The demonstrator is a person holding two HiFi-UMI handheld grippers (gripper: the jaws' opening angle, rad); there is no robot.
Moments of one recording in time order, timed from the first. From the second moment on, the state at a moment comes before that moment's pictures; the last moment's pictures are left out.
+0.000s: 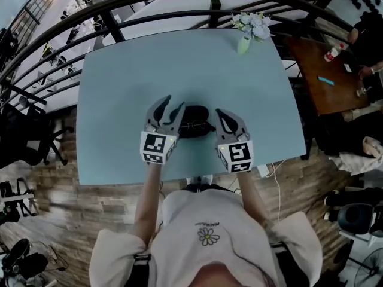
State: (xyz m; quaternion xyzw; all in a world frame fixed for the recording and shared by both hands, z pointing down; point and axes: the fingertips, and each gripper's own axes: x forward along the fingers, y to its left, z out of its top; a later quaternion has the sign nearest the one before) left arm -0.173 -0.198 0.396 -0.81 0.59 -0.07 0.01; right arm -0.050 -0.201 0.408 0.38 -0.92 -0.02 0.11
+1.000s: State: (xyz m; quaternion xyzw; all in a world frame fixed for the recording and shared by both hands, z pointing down) left arm -0.178 -0.245 0.587 -0.84 0.40 -0.33 -0.14; right arm -0.061 -0.159 0.528 0.32 -0.92 0.09 0.22
